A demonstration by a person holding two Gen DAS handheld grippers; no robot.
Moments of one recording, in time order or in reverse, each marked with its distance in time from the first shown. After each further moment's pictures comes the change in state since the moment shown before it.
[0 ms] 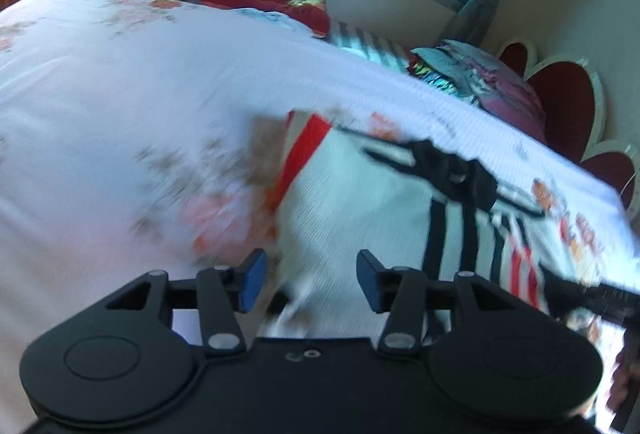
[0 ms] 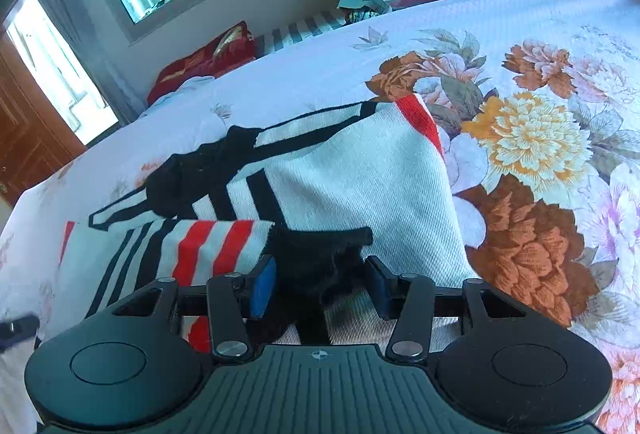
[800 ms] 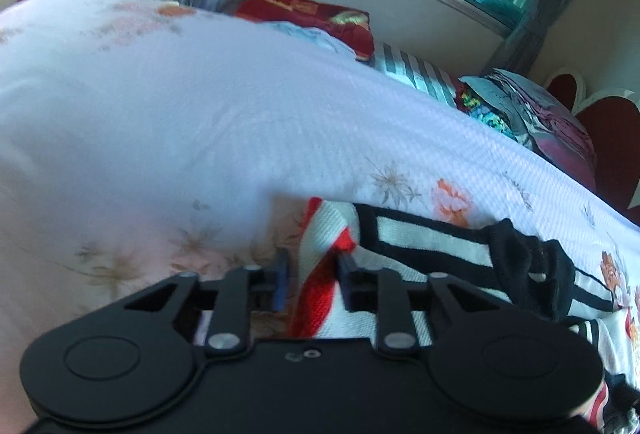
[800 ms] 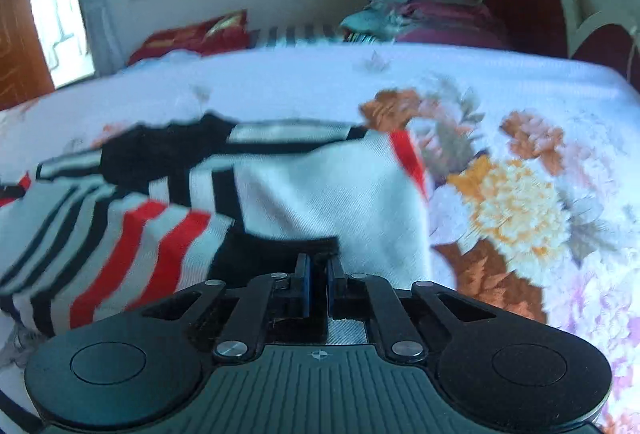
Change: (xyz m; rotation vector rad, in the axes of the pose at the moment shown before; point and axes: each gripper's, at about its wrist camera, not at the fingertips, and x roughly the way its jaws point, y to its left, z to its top) left arm 0.093 0.011 0.057 -0.070 -0.079 0.131; right arm 0.018 0.016 0.001 -0.245 -0.067 -0.181
